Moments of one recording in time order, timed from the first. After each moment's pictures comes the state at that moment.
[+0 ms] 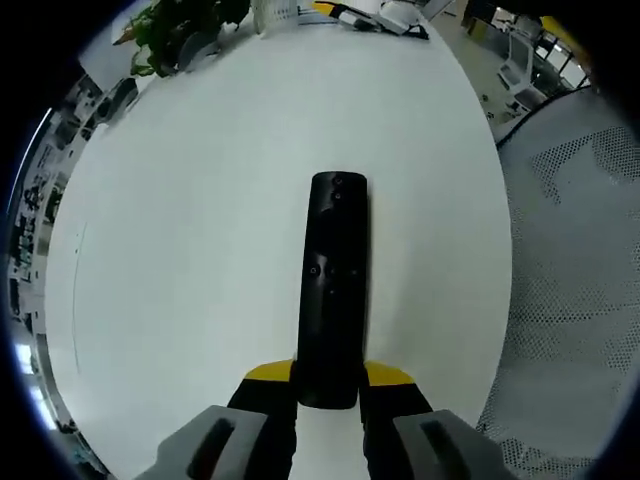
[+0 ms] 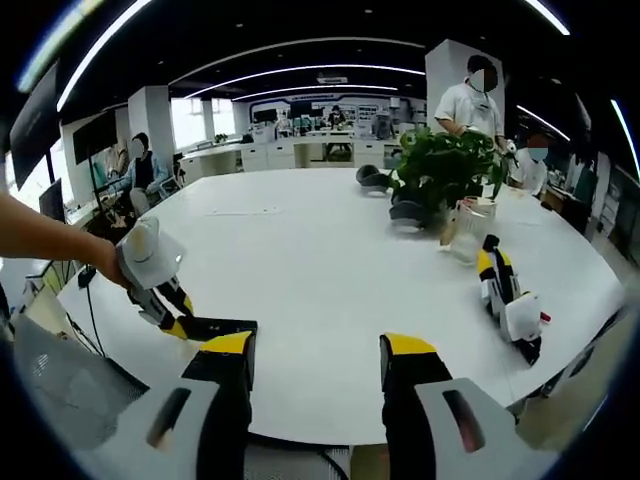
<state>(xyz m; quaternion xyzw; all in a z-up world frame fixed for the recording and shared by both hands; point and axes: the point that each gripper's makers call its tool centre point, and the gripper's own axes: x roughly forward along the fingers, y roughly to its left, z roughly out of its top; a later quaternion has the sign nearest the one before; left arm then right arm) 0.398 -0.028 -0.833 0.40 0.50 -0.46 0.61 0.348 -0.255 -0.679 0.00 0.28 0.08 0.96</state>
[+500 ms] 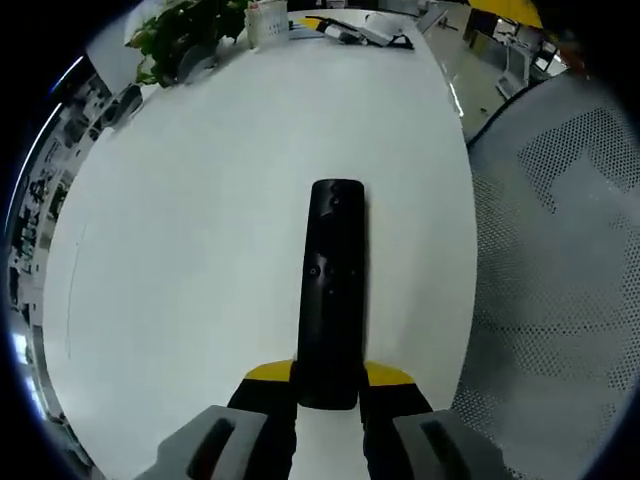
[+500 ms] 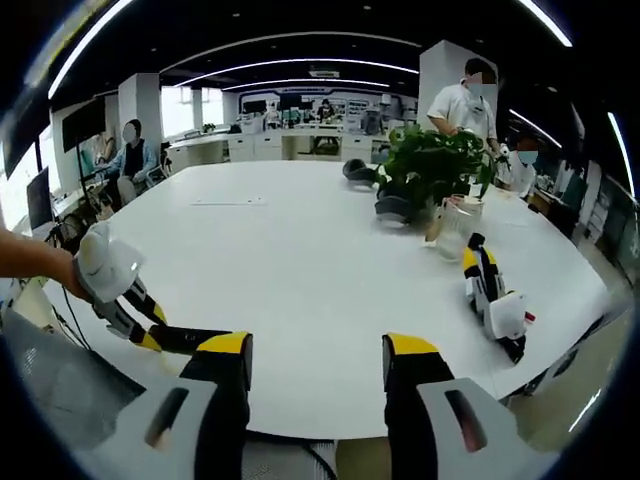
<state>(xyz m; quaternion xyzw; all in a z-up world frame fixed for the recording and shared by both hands) 0.361 -0.031 -0.833 0.37 0.48 -0.47 0.64 0.347 -0.265 -0.685 -0.03 0.30 0.05 0.95</state>
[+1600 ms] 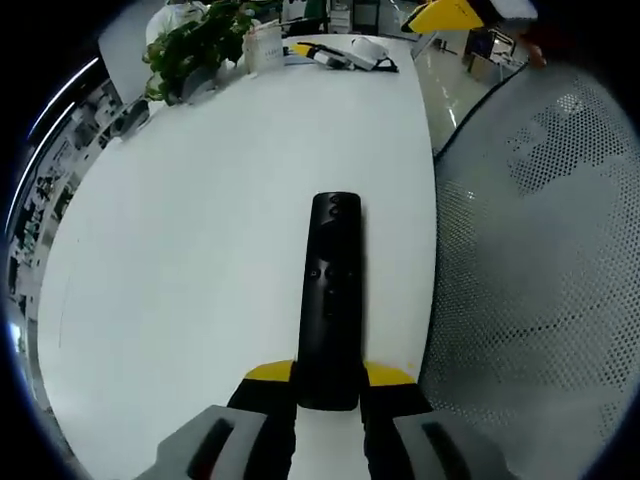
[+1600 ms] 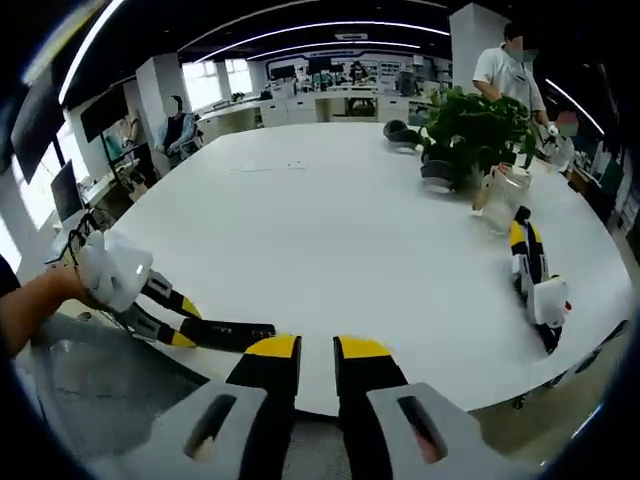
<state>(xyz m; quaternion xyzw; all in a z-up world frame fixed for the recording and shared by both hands) 0.332 -0.038 -0.831 0.34 0.44 -0.49 0.67 0.345 -0.225 -0.699 0.00 0.38 0.14 0.91</state>
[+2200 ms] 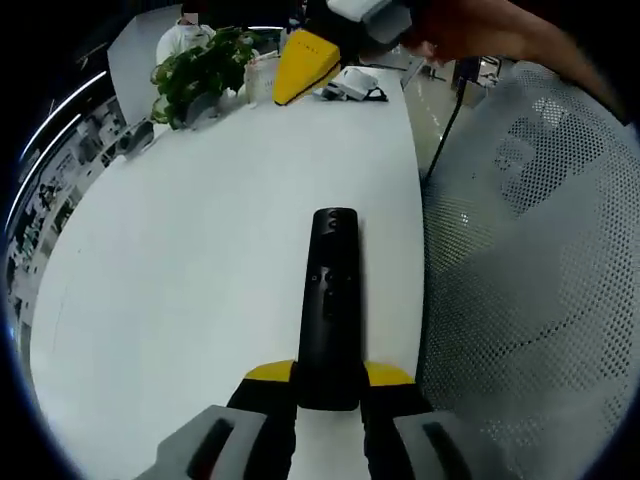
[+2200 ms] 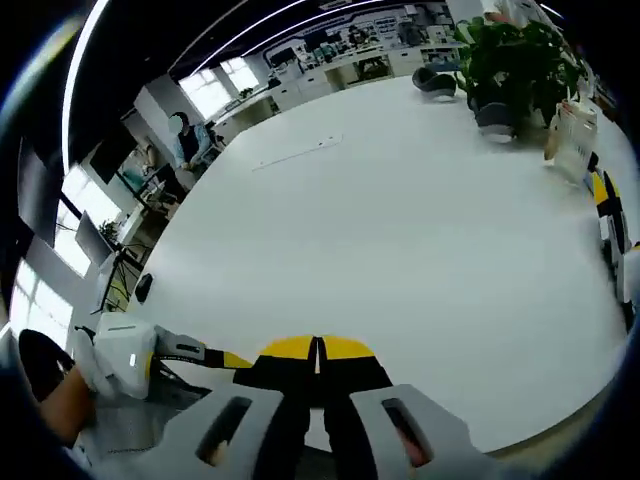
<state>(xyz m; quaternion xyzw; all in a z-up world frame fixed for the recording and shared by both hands) 0.329 -0.041 -0.830 0.30 0.39 -0.52 0.69 0.399 -0.155 -0.749 0.13 0.45 0.19 0.86</state>
